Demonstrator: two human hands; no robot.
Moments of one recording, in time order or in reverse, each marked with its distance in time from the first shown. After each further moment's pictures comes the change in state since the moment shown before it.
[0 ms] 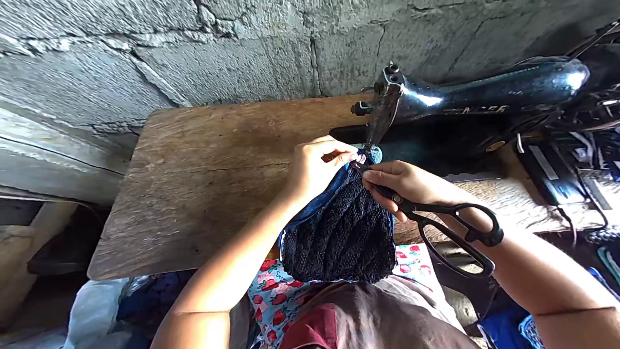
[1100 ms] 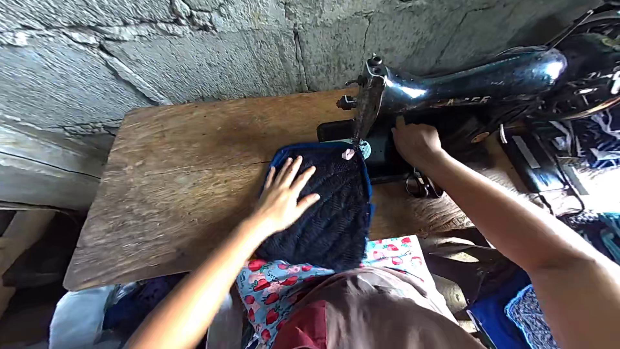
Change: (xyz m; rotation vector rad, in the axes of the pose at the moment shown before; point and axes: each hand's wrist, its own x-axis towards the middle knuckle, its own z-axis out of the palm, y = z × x) left_hand -0.077 -0.037 -0.028 0.646 -0.568 -0.238; right_hand 0.041 0.020 -0.081 -1.435 0.771 0.513
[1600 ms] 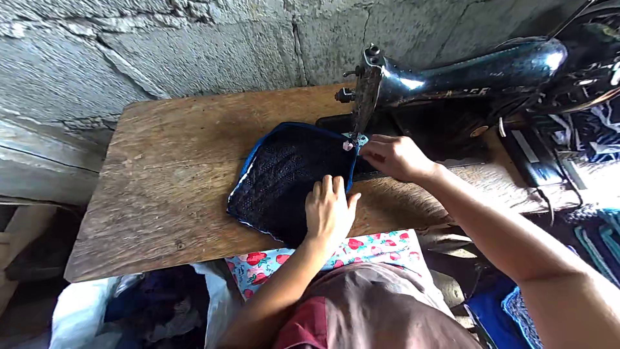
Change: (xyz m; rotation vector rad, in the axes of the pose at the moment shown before) left_hand 0.010 0.130 0.026 -0.023 0.317 -0.265; right_hand -0.025 0.002 0.033 0.499 0.493 -0.942
